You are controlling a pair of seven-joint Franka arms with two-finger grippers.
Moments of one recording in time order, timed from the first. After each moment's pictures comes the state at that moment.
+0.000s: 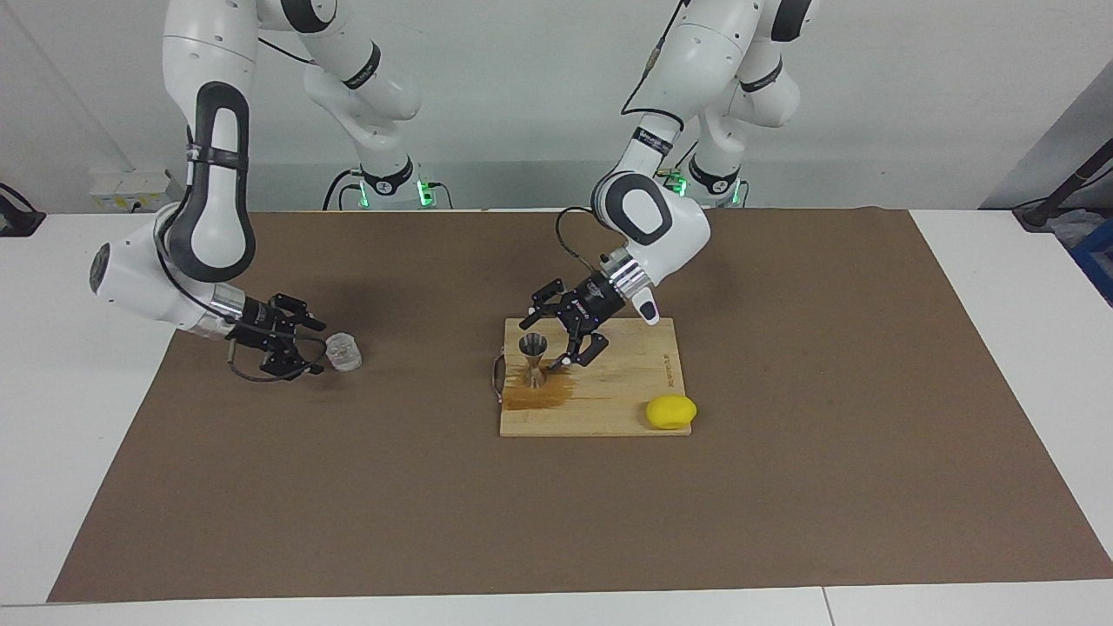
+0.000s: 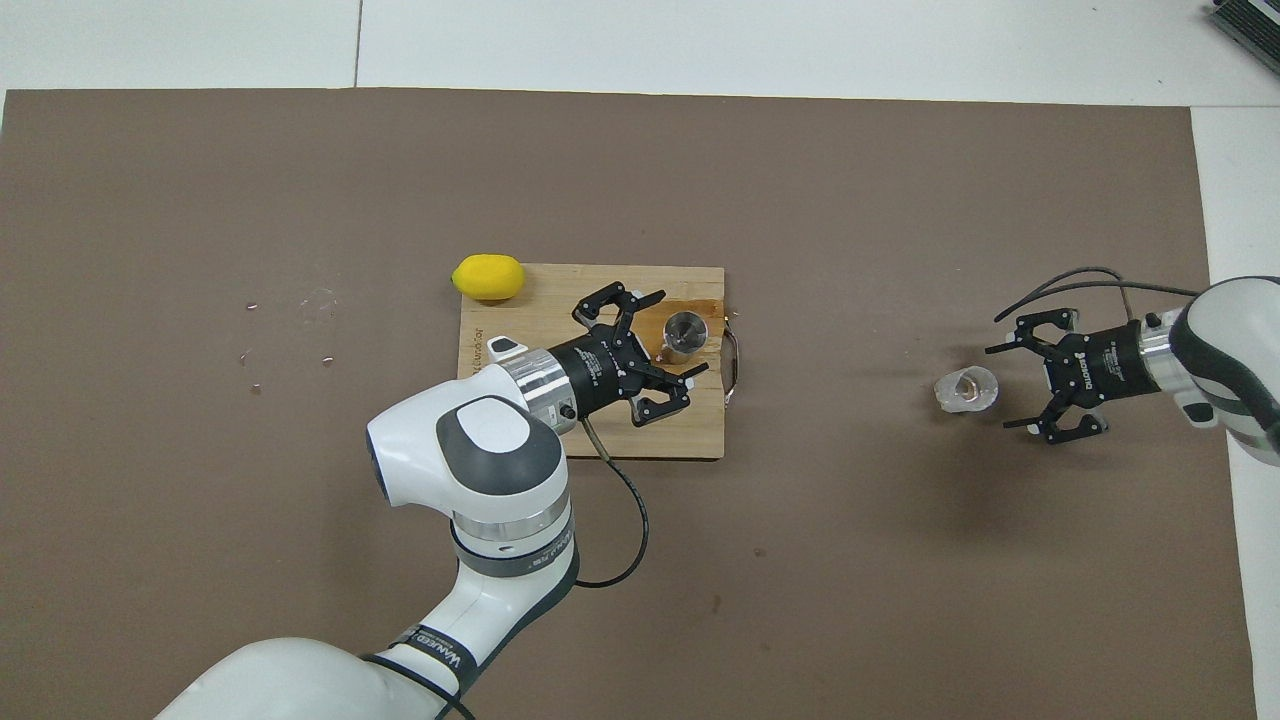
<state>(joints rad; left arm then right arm) -0.64 0.32 -0.05 -1.95 -2.02 2.69 -0.89 -0.32 0.33 0.02 -1.99 0.59 1.93 0.80</state>
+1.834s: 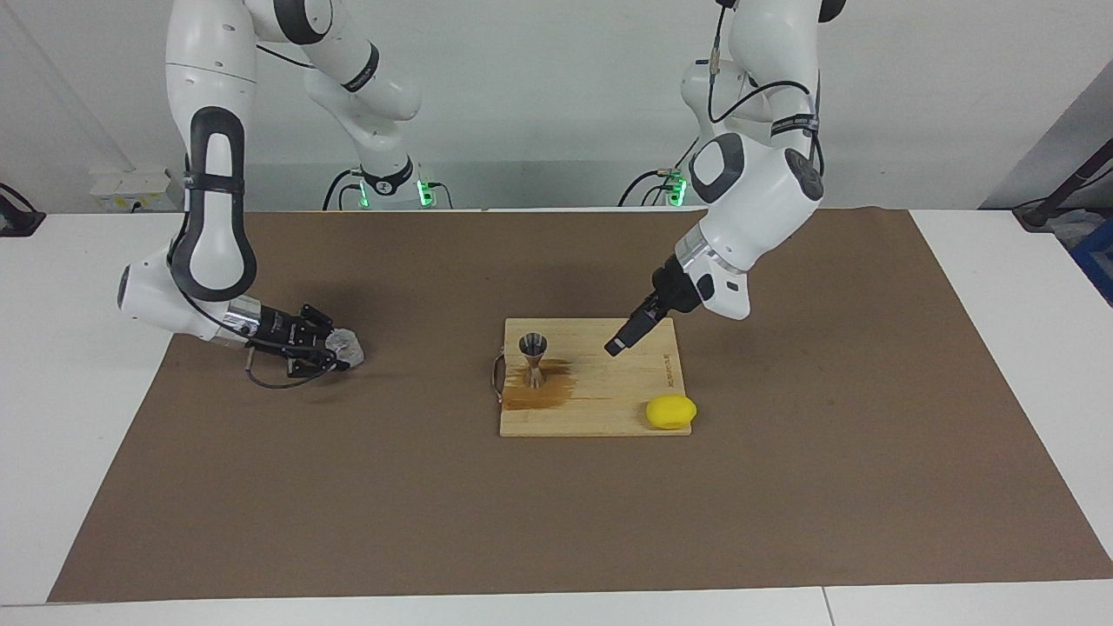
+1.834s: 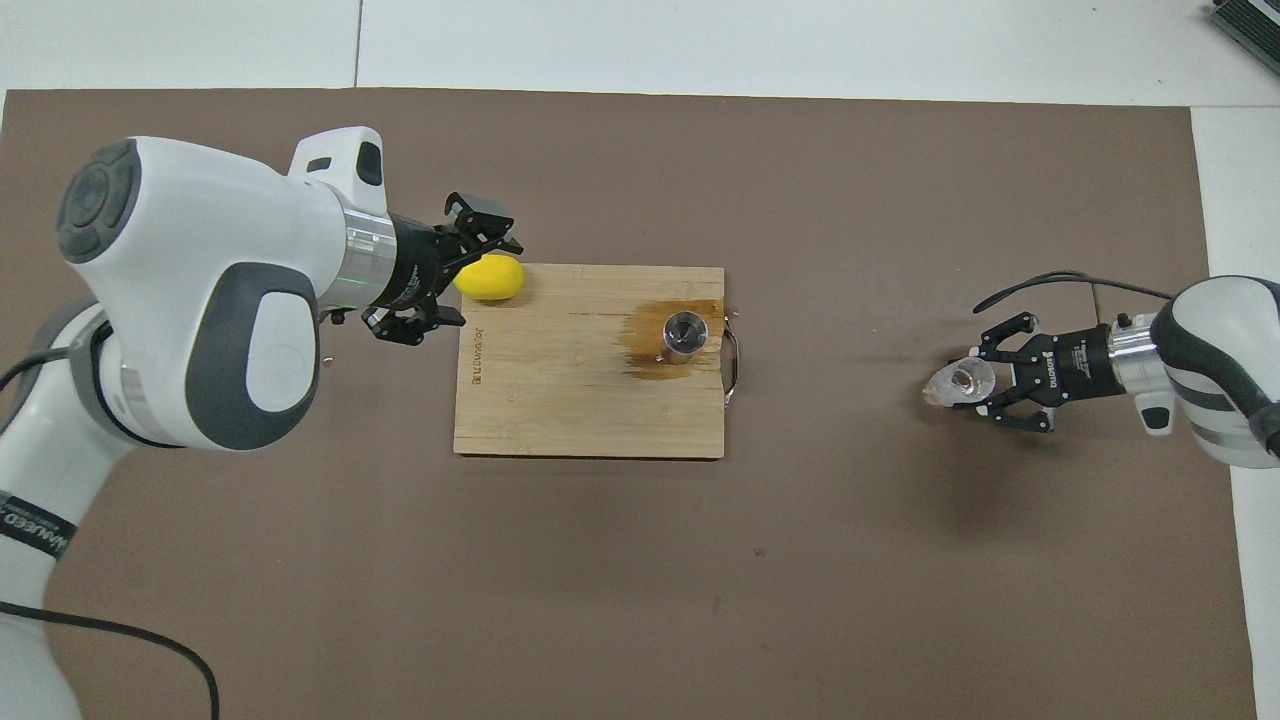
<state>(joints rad) -0.33 0.15 -0.02 -1.79 -0.42 2.14 -0.82 -0.29 0.33 0.04 -2.01 0.73 1.93 0.92</state>
